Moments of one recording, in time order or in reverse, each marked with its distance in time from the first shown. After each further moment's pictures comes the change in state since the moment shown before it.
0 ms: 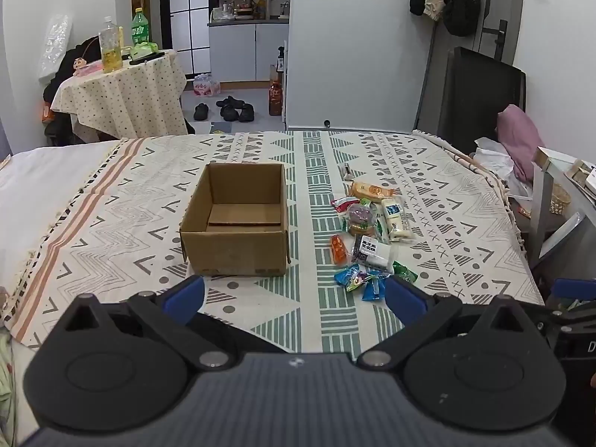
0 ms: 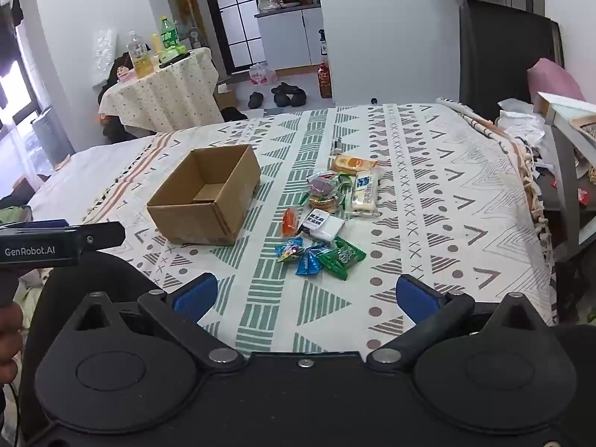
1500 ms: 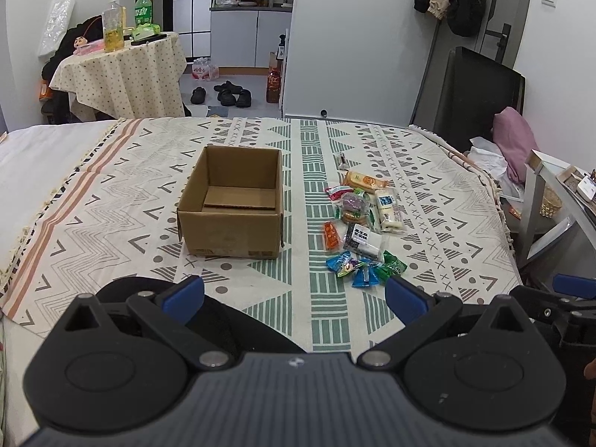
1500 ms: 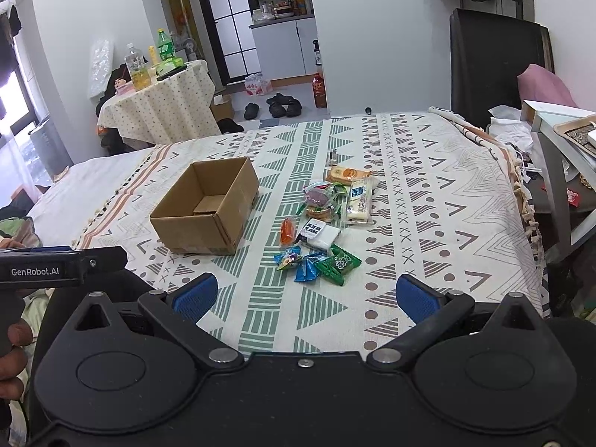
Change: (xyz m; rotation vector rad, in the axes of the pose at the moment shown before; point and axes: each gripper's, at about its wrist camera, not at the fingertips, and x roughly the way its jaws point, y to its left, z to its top) left arm -0.009 0.010 -0.008 -0.054 0.035 -0.039; right arm -0.018 0.001 0.000 0.010 -0.023 -0.017
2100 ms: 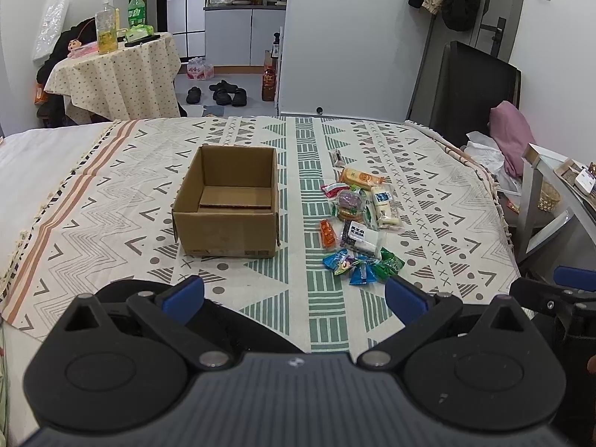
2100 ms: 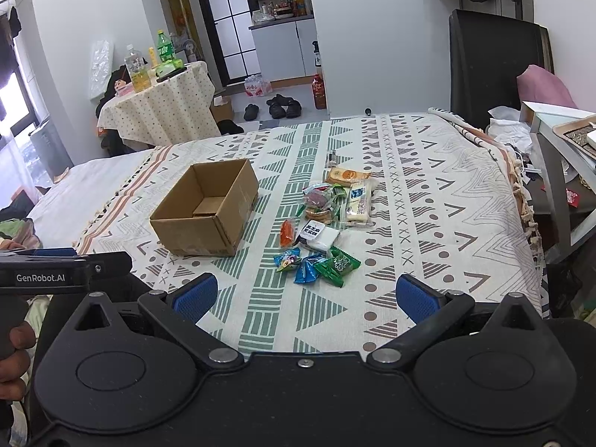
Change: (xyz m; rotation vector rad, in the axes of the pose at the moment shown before) left arm 0.003 -0.005 0.001 0.017 0.008 -0.006; right arm -0.001 -0.001 0.001 0.000 -0.005 0.002
